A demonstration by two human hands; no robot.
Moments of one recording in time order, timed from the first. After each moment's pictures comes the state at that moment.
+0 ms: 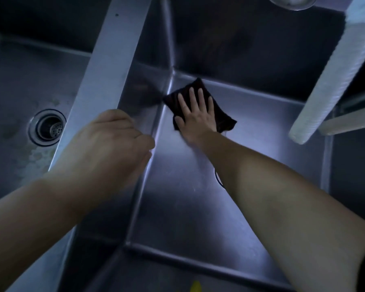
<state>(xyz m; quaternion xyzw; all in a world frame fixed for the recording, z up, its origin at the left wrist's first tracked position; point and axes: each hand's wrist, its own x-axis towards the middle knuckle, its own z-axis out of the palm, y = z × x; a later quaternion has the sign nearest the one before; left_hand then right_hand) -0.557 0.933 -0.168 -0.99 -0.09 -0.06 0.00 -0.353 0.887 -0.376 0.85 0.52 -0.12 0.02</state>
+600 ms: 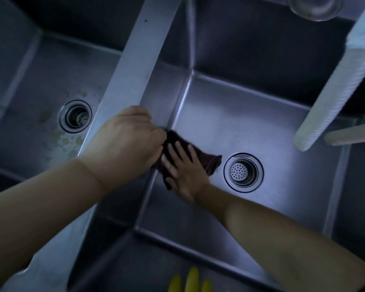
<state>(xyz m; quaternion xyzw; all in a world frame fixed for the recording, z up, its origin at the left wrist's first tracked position) -0.552 0.929 -0.160 -0.99 -0.10 -0.04 0.02 -0.462 0.798 -0.369 0.68 0.72 -0.13 0.03</state>
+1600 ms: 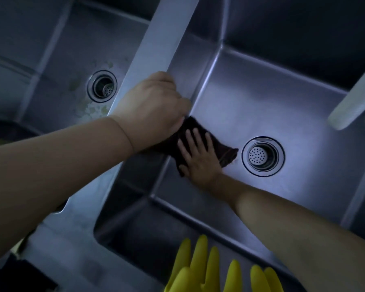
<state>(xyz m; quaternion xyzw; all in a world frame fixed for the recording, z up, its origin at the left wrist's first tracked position) -0.552 0.927 -0.158 -0.99 -0.12 0.01 0.03 -0.484 0.779 -0.370 0.68 0.72 -0.14 0.02</state>
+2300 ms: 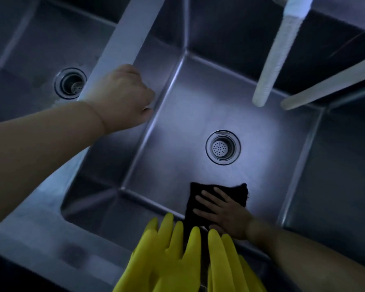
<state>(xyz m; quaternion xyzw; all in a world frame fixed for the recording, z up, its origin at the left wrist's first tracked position) -0.546 0.918 -0.152 -0.98 -0.16 0.11 0.07 -0.404 0.567 -0.348 0.49 0.86 -0.11 0.07</state>
